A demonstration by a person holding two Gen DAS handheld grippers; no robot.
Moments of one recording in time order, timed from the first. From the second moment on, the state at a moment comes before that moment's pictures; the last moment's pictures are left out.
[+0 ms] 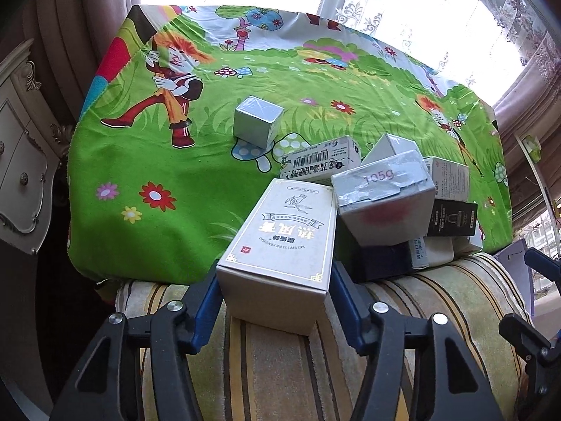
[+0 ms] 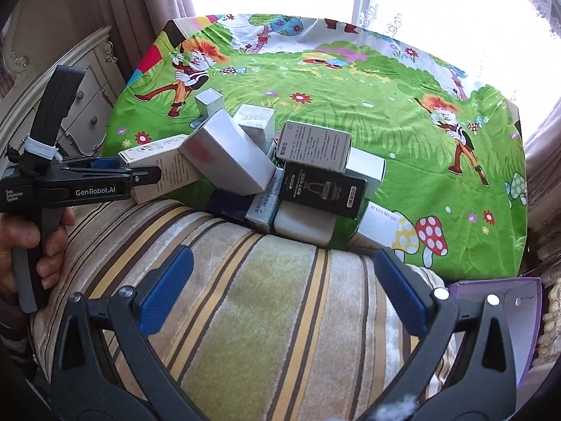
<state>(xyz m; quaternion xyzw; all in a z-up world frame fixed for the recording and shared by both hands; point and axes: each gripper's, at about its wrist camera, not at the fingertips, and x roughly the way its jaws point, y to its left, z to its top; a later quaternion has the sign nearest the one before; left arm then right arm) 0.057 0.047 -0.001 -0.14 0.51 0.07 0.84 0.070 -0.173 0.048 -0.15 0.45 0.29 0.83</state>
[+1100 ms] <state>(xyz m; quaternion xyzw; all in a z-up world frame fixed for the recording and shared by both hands) 0.047 0.052 -0.001 -0.17 0.50 0.05 0.85 0.126 -0.033 0.035 -0.37 0.39 0.47 0.70</state>
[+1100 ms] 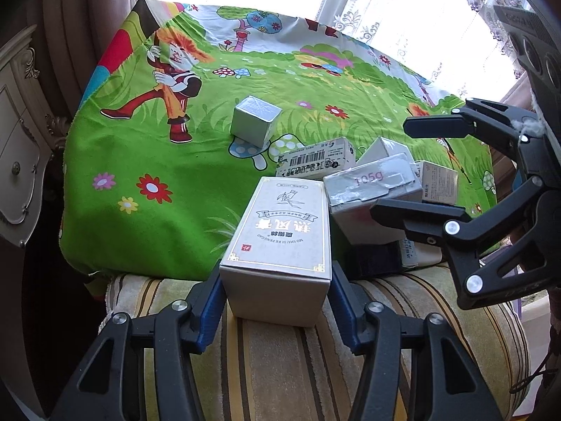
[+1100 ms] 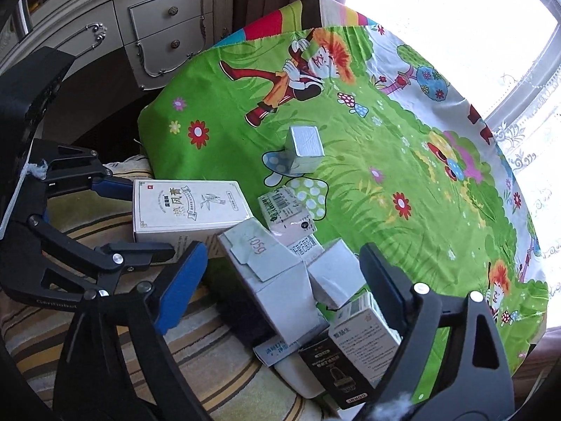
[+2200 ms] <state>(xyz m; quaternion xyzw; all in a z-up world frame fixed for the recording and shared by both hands) 0.022 0.061 0.013 -0.20 0.47 0.08 0.86 0.095 -0.080 0.084 -0.30 0.37 0.50 0.72</state>
